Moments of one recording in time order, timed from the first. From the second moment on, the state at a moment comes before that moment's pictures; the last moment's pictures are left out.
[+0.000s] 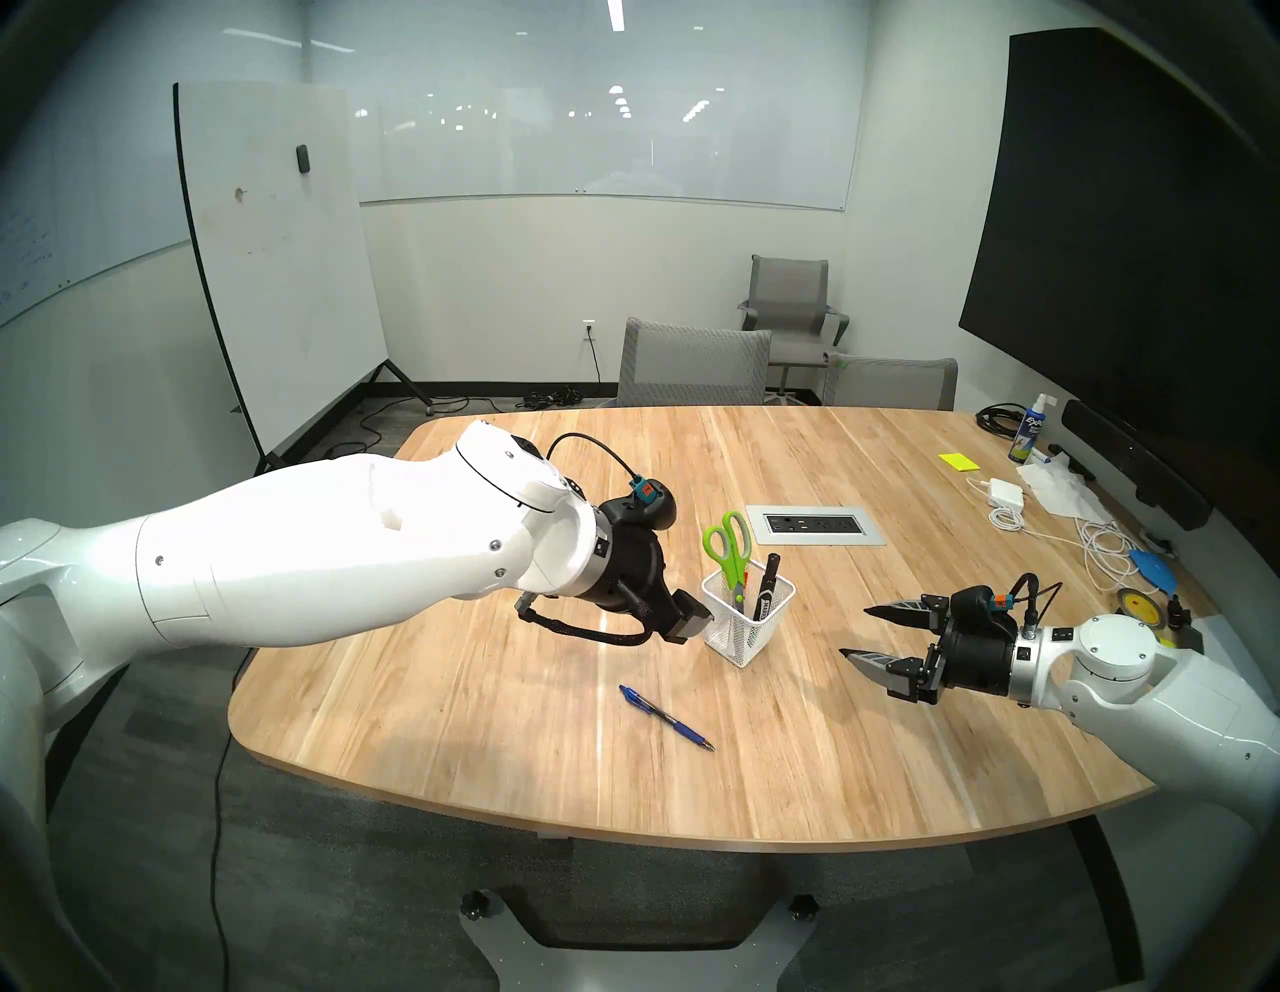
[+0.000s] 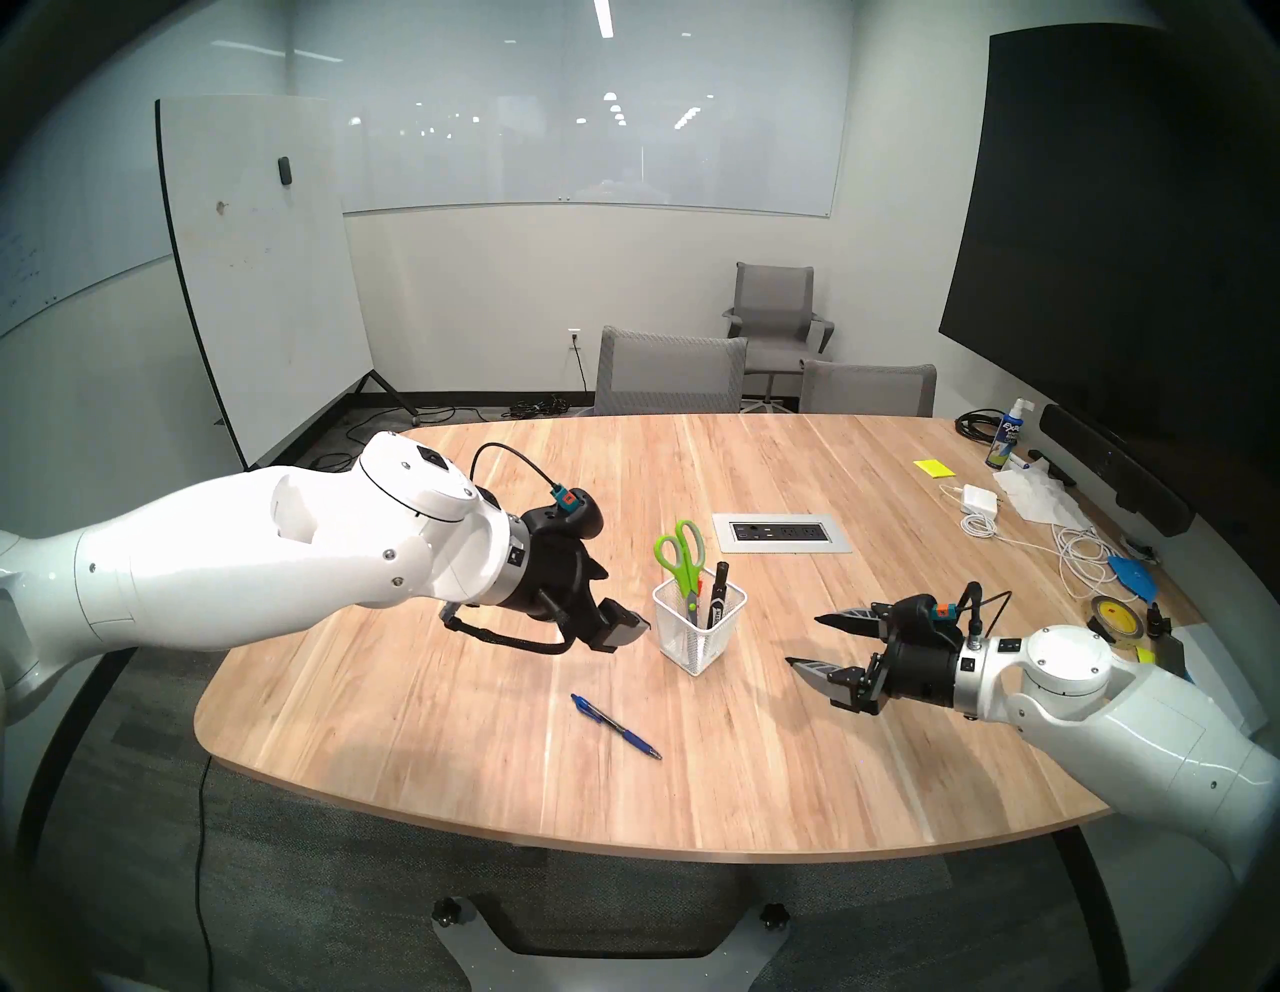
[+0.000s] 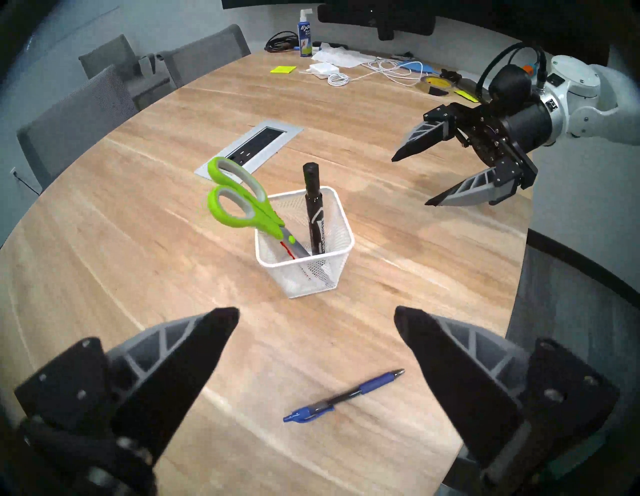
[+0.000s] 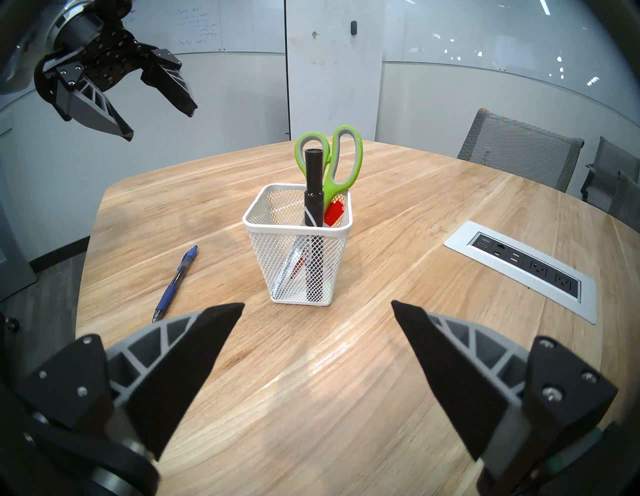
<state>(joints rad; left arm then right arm) 0.33 -0.70 -0.13 -1.96 -1.37 0.73 0.11 -1.57 -0.32 1.16 -1.64 0.93 -0.08 0.59</state>
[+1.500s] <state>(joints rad) 0.37 -0.83 0.01 -1.78 -1.13 0.61 -0.26 -1.57 -0.32 1.16 -1.64 0.93 -0.08 0.59</state>
